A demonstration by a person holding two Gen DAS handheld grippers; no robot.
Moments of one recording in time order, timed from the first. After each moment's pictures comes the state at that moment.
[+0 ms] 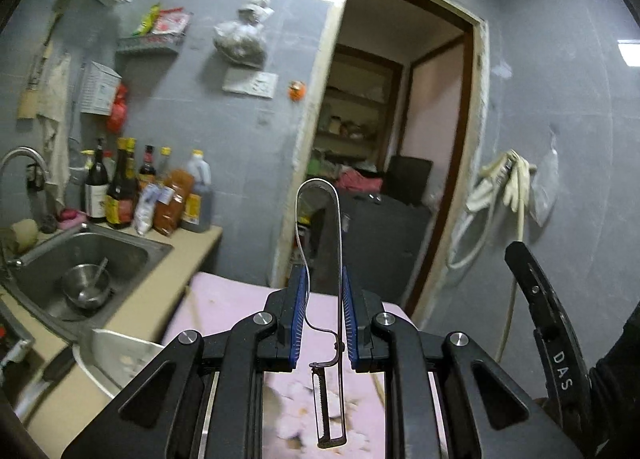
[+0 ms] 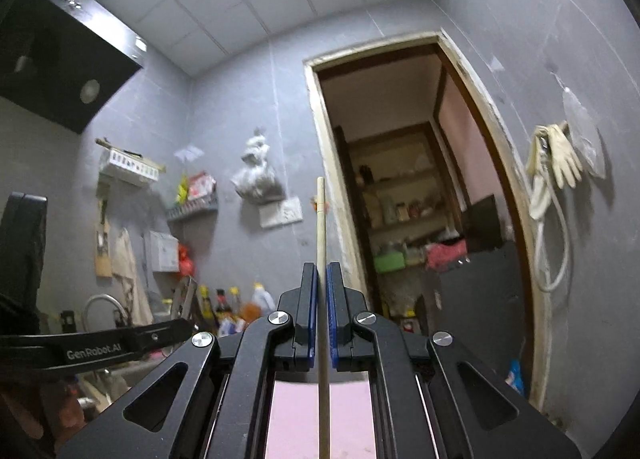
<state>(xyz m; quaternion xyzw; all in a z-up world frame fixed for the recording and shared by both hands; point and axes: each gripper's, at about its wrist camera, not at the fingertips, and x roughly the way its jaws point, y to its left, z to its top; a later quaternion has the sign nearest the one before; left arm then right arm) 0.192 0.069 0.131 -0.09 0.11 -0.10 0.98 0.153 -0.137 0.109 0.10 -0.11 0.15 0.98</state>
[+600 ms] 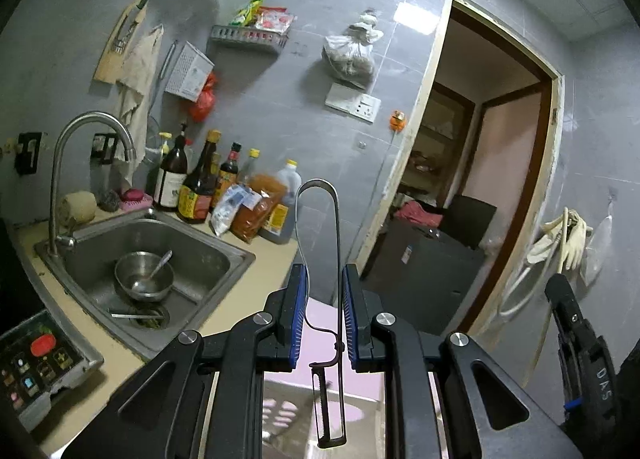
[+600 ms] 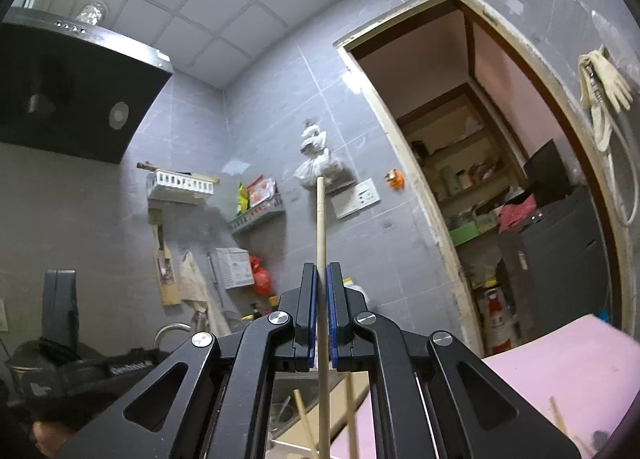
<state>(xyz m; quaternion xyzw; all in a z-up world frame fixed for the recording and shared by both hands) 0.205 0.217 0.114 -0.16 0.09 -0.01 0.98 0.189 -0.049 0.102 0.19 -0.08 0.26 0.94</state>
